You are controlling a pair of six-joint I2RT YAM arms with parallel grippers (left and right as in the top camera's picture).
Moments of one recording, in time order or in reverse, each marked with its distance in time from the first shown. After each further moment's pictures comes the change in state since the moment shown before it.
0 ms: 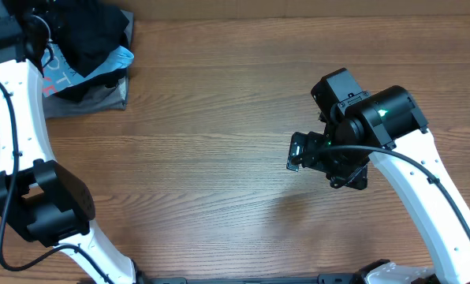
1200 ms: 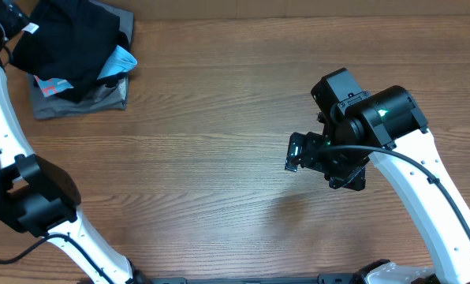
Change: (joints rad) left arm 0.127 0.121 0.253 -0.115 -0.040 -0.048; right arm 0.000 0.000 0.000 0.000 -0.028 0.000
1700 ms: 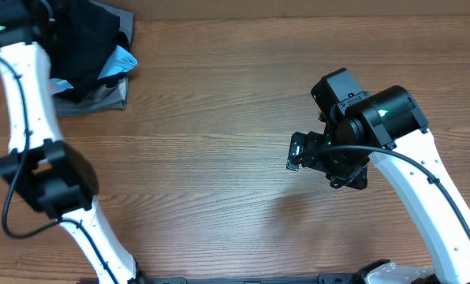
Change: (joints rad) left arm -0.178 0.104 0.015 0.132 -0.050 -0.008; right arm 0.000 0.000 0.000 0.002 0.033 0.000
